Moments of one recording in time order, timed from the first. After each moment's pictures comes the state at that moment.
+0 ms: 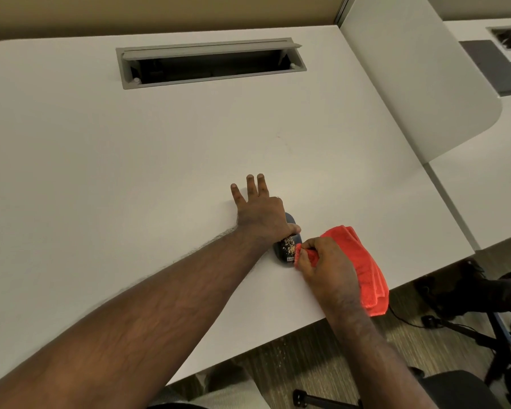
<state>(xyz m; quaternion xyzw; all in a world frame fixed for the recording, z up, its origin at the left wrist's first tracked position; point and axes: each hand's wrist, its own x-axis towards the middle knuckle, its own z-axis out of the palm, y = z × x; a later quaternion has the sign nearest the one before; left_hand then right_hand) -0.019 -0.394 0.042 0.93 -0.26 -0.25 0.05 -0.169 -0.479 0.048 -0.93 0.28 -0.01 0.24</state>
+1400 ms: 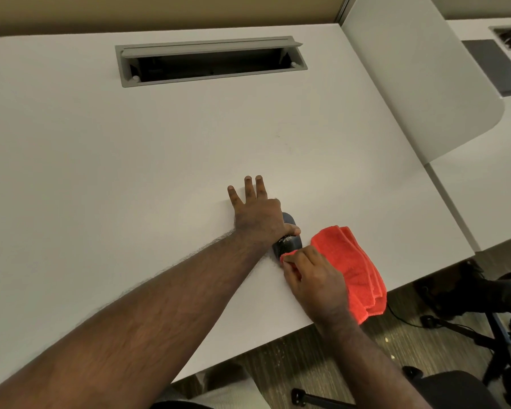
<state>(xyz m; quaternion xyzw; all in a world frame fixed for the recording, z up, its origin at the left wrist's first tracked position) -0.021 -0.393 0.039 0.93 -0.25 -0.25 0.04 -0.181 -0.467 0.029 -0.99 0.08 -0.11 0.11</state>
